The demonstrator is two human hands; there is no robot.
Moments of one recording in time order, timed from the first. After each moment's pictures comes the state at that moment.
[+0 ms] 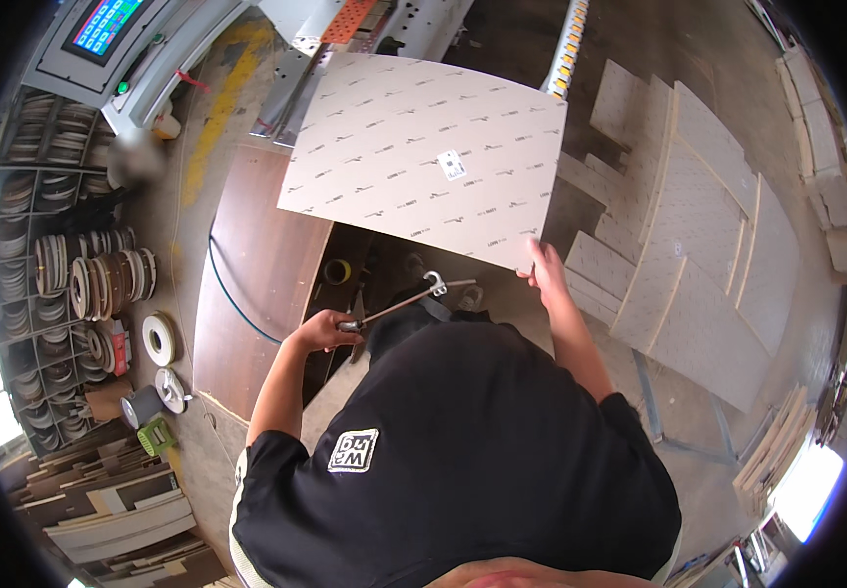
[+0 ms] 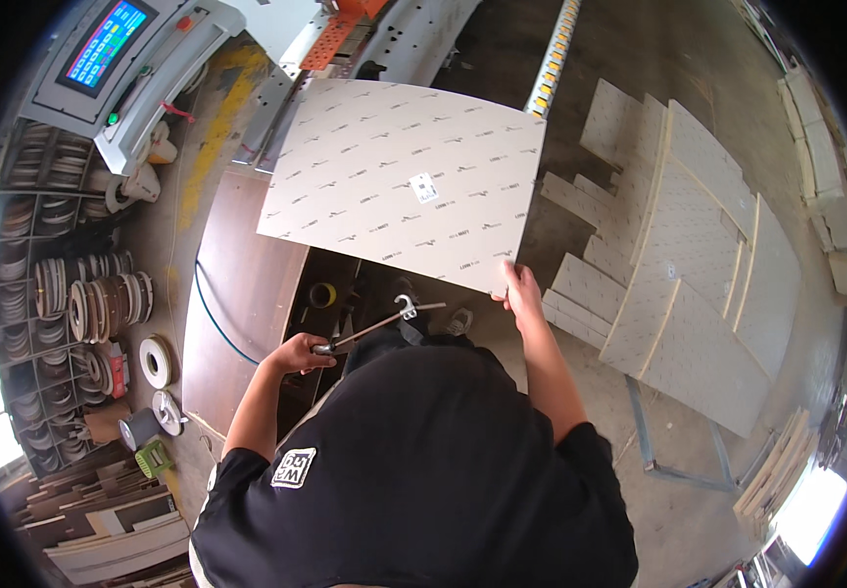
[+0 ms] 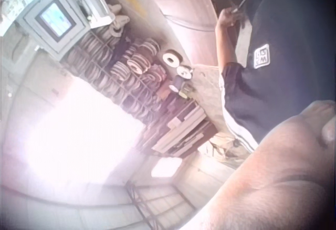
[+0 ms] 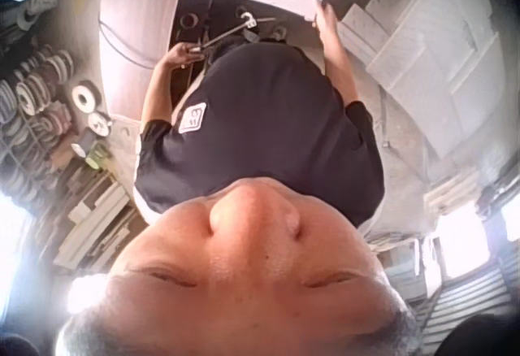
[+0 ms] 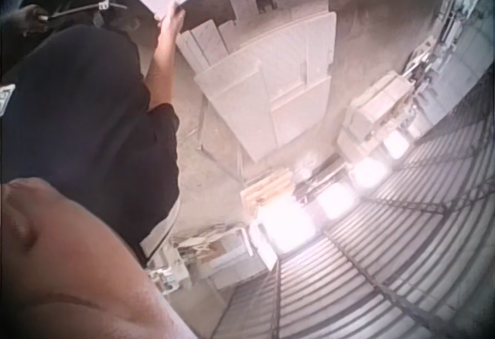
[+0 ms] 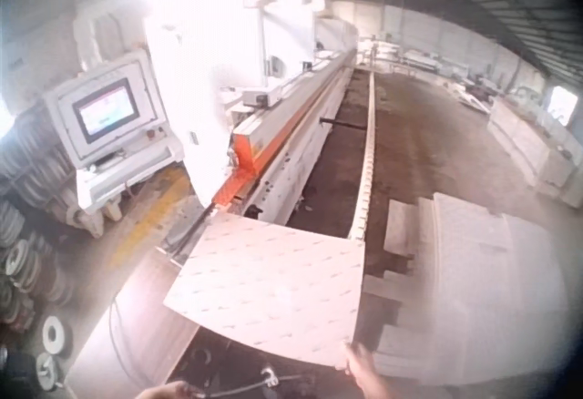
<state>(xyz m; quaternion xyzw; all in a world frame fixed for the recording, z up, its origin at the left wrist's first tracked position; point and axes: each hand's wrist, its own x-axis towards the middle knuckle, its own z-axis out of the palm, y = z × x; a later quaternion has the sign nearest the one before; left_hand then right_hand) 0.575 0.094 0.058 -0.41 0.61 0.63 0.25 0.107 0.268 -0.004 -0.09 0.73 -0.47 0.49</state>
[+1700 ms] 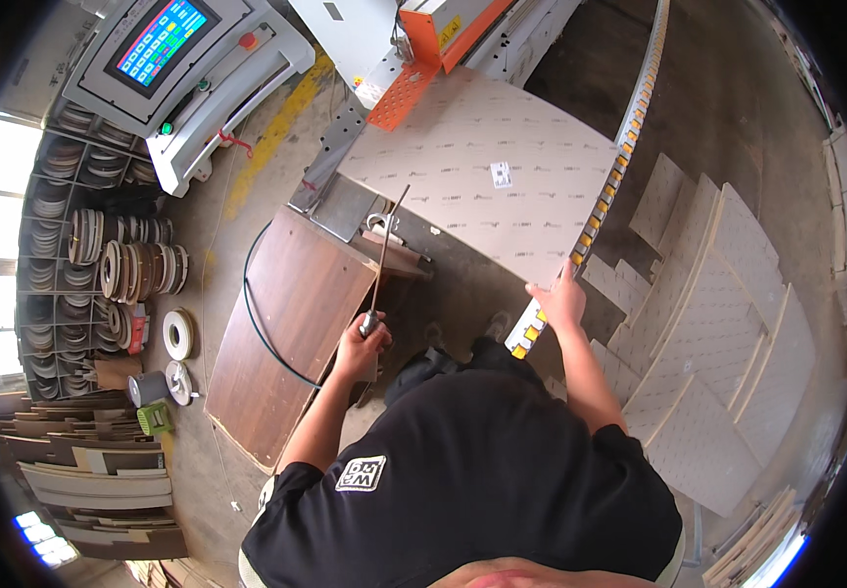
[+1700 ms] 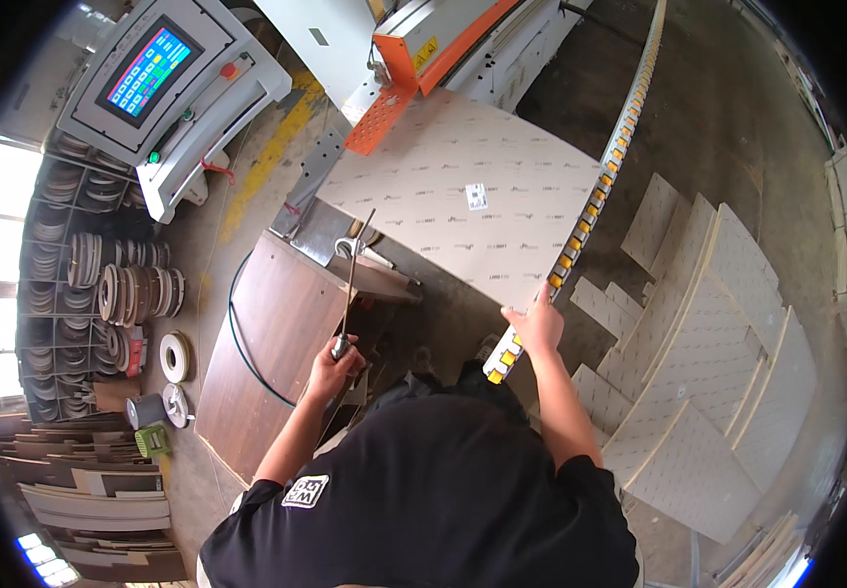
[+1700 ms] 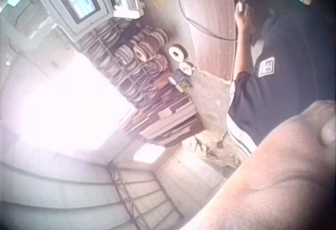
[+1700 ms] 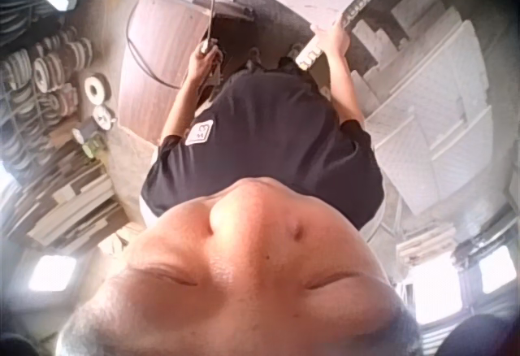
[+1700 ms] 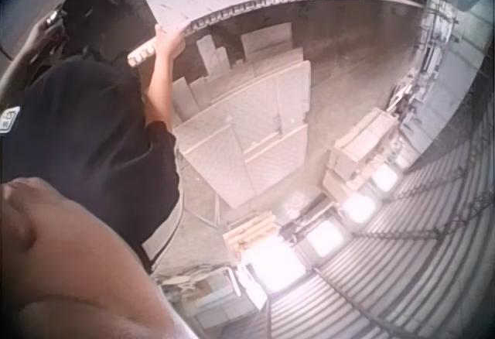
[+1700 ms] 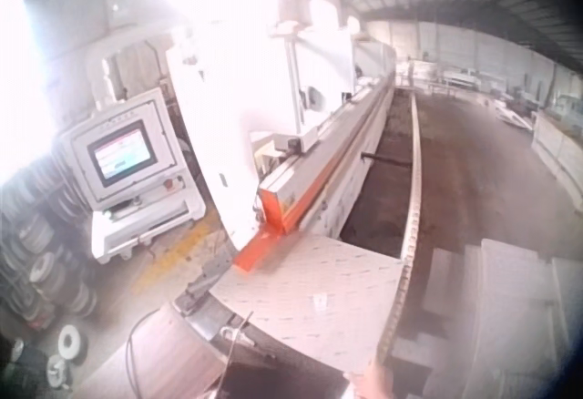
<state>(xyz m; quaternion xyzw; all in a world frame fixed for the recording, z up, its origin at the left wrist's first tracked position) 0.432 0.042 0.035 -0.56 0.45 0.65 -0.24 -0.005 0.082 0.009 -0.45 0.84 -0.20 0.22</state>
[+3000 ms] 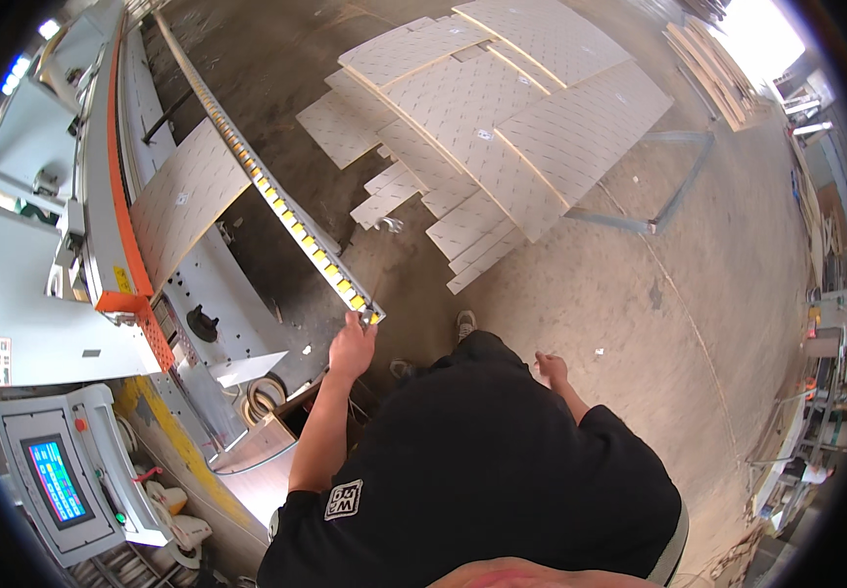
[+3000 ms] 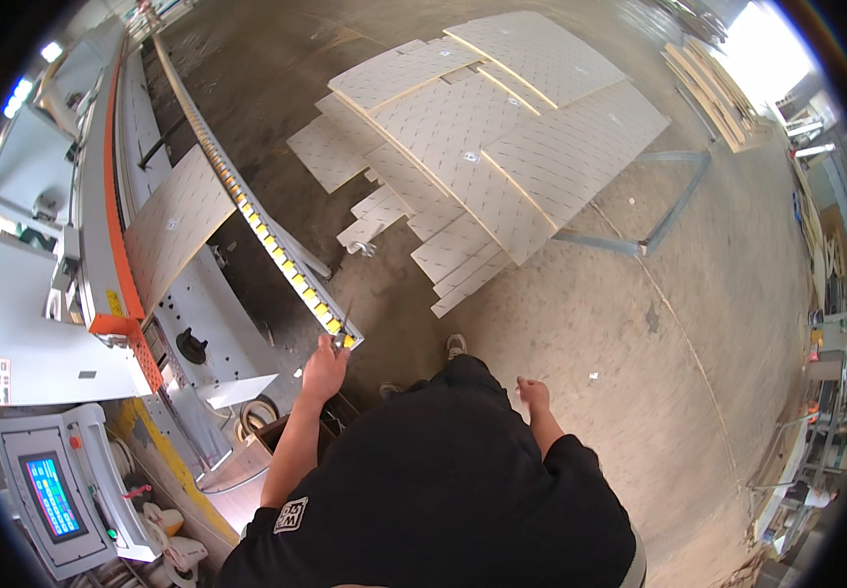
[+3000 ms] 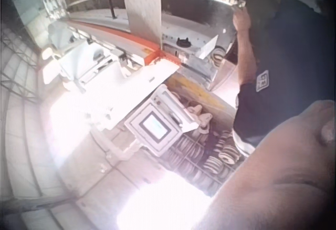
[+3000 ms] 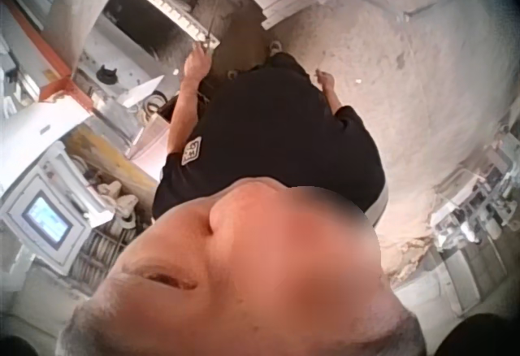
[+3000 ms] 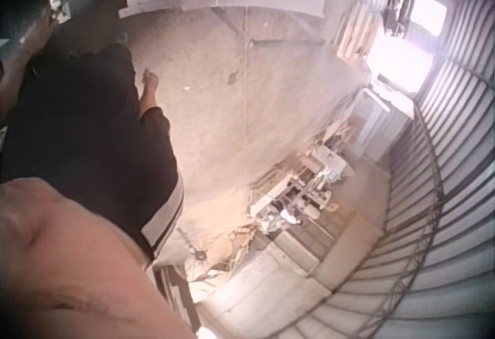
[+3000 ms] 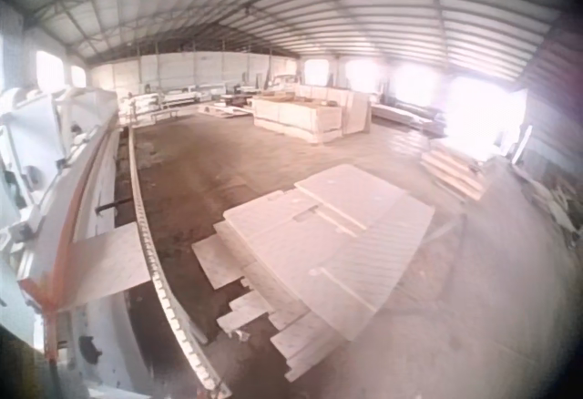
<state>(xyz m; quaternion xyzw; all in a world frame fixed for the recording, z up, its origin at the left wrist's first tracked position) 0.202 0.061 0.053 -0.12 0.93 0.30 0.17 0.296 0.570 -0.155 0.30 0.88 -0.31 0.21</state>
